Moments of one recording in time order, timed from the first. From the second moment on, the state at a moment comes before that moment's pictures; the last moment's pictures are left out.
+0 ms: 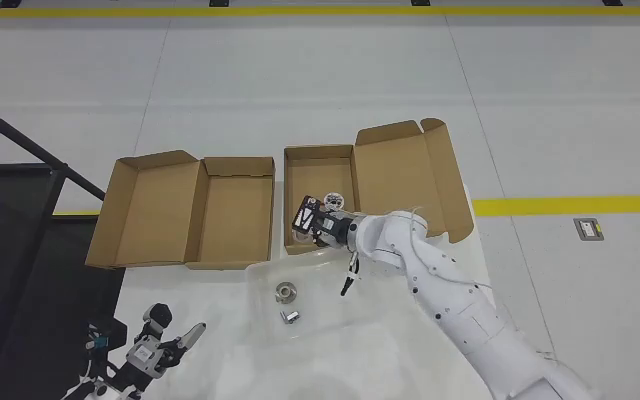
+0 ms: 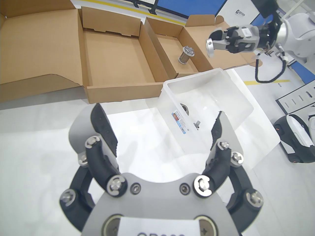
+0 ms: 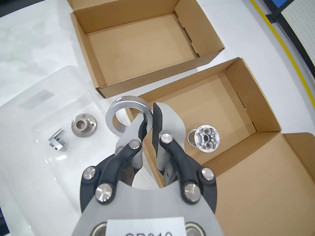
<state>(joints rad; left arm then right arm) 1.79 -1.13 -1.83 -1.80 0.85 -0.59 0.01 -0.39 -1.45 0.76 -0.98 -1.25 -0.52 0.38</state>
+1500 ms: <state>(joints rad) 1.79 -1.13 -1.84 -1.80 0.82 -0.60 0.00 -0.11 -1.83 0.50 -0.20 -1.16 -0.51 0.46</state>
